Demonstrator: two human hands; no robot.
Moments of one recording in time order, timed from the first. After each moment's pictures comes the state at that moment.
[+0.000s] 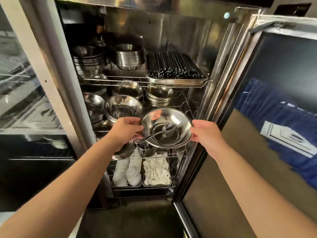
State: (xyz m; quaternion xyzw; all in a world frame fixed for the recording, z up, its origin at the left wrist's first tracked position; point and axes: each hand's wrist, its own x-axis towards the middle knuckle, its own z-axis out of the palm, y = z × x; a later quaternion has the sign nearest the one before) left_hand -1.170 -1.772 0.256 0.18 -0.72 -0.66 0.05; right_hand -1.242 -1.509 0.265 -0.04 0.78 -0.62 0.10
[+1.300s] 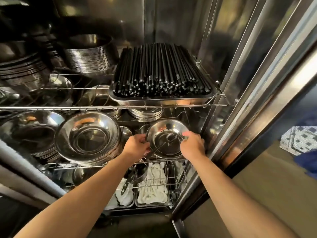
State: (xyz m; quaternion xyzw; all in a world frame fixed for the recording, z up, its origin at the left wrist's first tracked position) left_hand -1.415 -1.750 0.137 0.19 -0.82 -0.54 0.01; right_hand -1.470 -1.550 0.161 0.02 0.95 -0.31 0.04
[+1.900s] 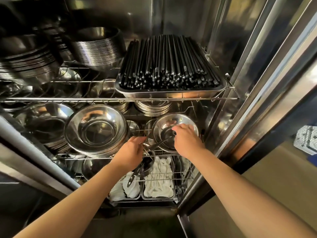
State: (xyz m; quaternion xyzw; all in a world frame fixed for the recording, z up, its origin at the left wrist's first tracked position) left_hand -1.357 -1.771 0.135 0.09 -0.94 -0.32 0.02; right_hand -1.464 -1.571 0.163 -0.24 0.96 -0.16 0.02
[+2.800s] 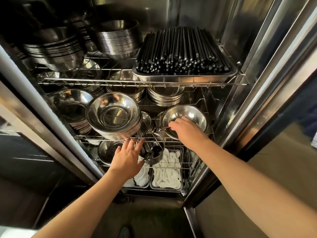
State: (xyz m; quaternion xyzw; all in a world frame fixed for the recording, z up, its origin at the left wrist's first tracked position) left_hand -1.281 -1.778 0.086 0.13 -0.99 0.01 -0.02; right_hand -1.446 -1.578 0.155 -0.46 0.88 -0.11 -0.07
